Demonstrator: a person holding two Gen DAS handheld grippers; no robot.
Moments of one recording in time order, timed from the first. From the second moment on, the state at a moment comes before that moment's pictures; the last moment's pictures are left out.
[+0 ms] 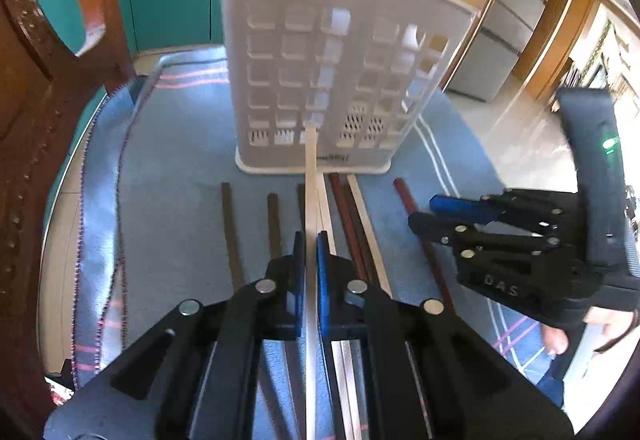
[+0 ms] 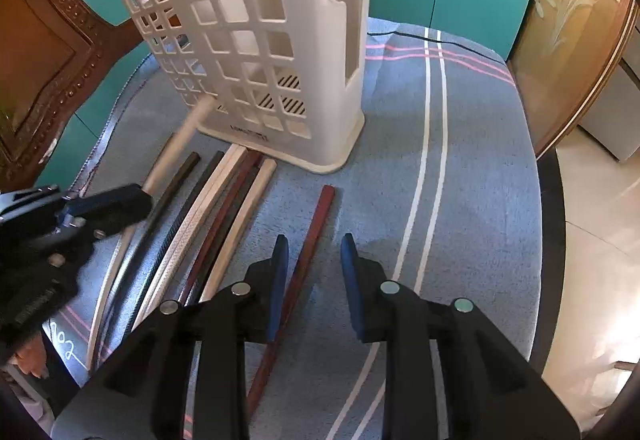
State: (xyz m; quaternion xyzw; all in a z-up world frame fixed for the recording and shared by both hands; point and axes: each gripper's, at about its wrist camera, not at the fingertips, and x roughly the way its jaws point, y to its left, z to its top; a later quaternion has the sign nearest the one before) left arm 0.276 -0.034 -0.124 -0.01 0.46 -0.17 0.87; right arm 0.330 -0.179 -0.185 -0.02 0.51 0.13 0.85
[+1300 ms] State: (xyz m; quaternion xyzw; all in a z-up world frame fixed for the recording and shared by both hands) left arm 0.301 -0.044 -0.125 0.02 0.45 -0.07 0.89; right arm 0.294 -0.134 -0.167 -0.01 0.47 0.12 0.87
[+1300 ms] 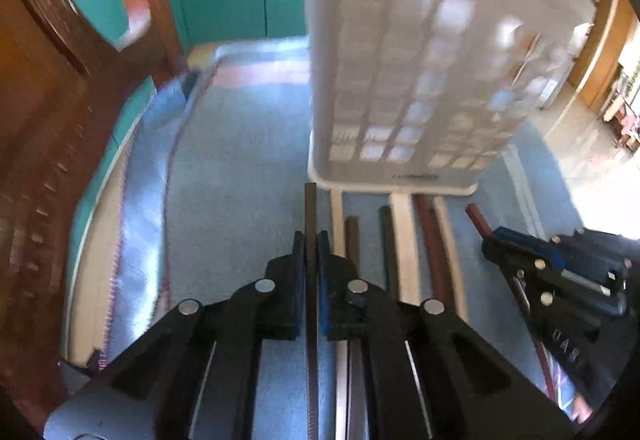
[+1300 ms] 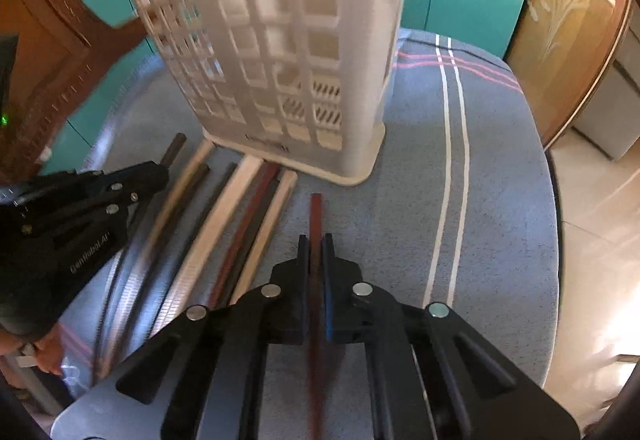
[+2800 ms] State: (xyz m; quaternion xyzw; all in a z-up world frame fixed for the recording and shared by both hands) left arm 0.330 -0.027 0.028 -0.12 0.18 -0.05 0.97; right arm 0.279 -0.212 -0.018 0.15 0.16 0.08 0.97
